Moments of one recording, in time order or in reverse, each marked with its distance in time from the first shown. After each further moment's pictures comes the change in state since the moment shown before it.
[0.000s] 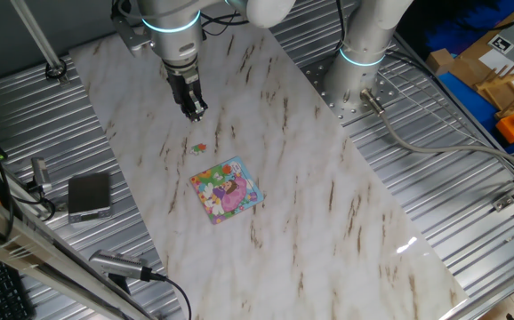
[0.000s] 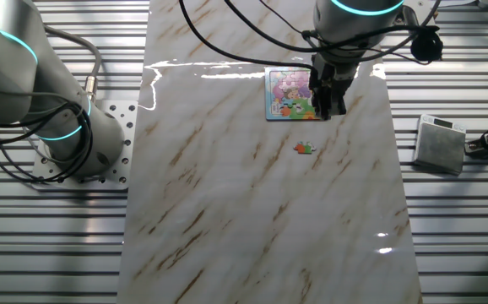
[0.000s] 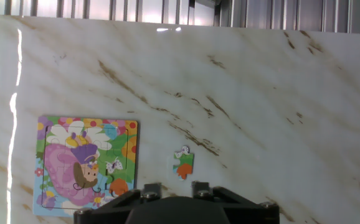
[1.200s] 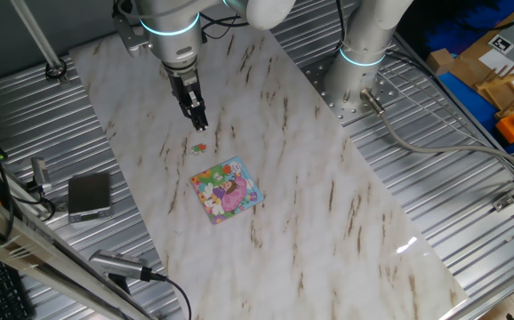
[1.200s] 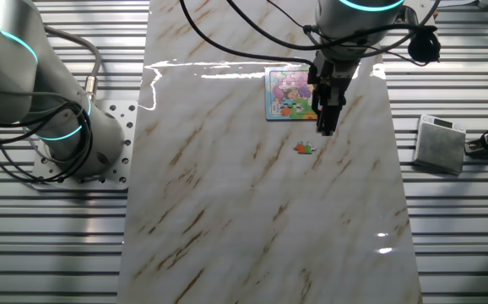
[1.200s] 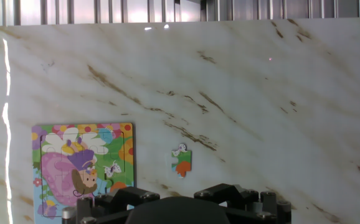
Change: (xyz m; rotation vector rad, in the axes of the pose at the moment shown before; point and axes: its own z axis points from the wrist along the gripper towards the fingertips) arm 0.001 0.000 0.000 0.017 0.014 0.084
